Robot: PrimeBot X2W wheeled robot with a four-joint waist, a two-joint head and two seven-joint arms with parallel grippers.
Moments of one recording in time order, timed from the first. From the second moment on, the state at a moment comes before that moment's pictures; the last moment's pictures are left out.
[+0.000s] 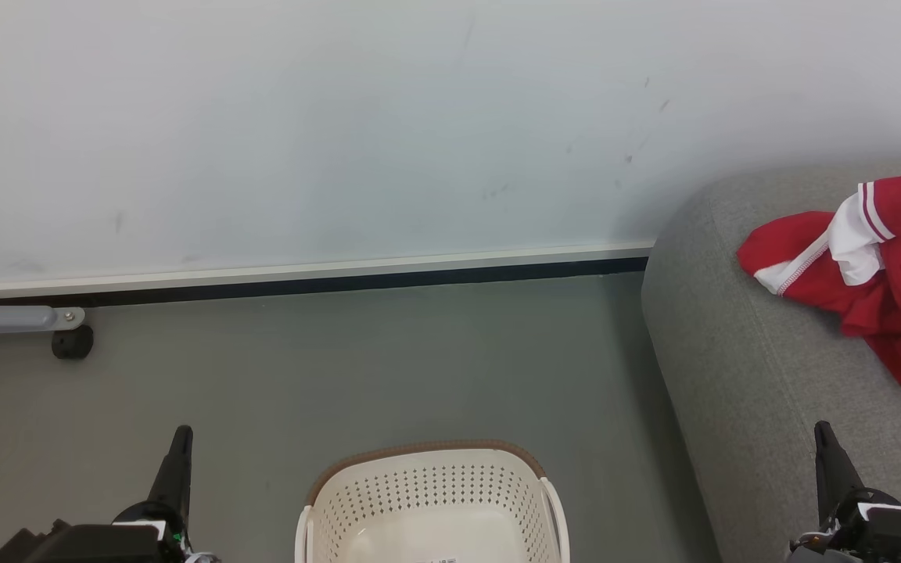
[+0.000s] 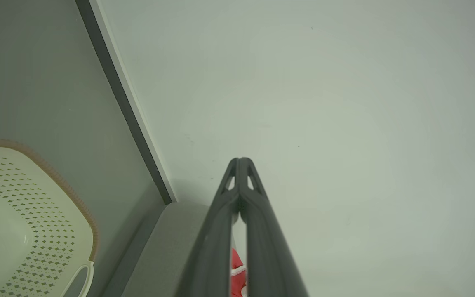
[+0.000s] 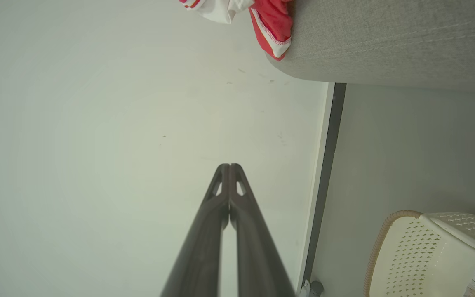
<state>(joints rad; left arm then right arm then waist) -0.08 0.04 0.09 0.29 -1.60 -0.12 0.11 -0.09 -0.04 -0.13 0.30 1.60 0.12 0.11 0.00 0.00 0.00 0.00</state>
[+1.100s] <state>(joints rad) -0.08 0.04 0.09 0.30 -1.60 -0.12 0.11 -0.09 -0.04 -0.13 0.30 1.60 0.12 0.11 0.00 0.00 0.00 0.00</state>
